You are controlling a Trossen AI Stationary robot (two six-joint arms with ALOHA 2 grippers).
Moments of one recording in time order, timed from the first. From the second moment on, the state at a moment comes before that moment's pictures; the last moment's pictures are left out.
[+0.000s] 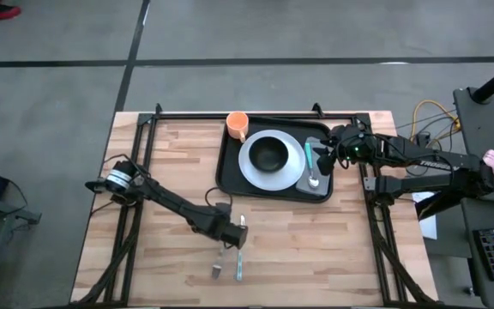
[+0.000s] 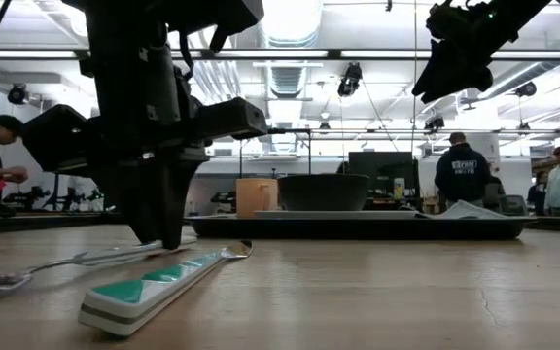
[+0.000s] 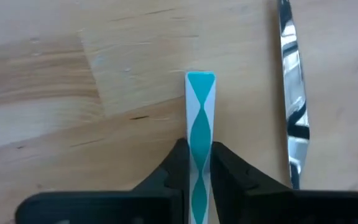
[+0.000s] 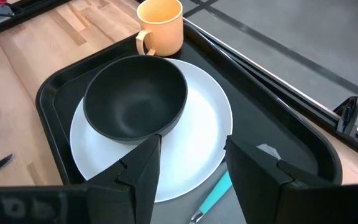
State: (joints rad) left arm -0.37 1.95 1.26 -0.71 -0.15 -1.70; right arm -0.23 0.84 0.79 -0.62 0.32 0.38
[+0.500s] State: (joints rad) left arm -0.34 1.91 1.30 -0.76 -0.10 -1.48; right arm -0.23 0.82 0.79 -0.63 0.32 0.34
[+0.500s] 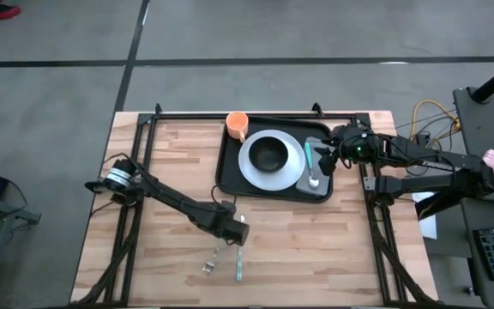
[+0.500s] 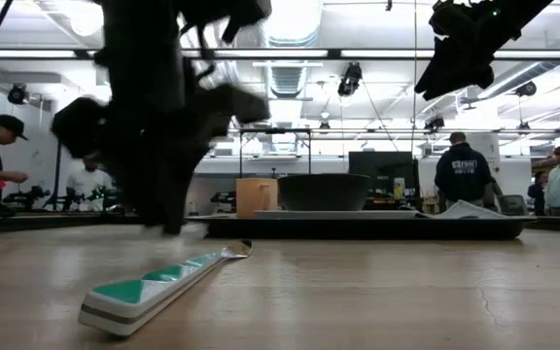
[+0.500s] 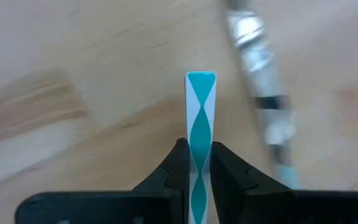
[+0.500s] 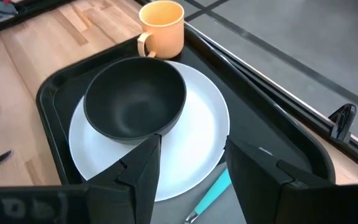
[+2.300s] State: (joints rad) left arm 0.12 1.83 1.88 -0.20 -0.22 -0.38; right arm -0.23 0.88 0.69 0.17 0.03 0.38
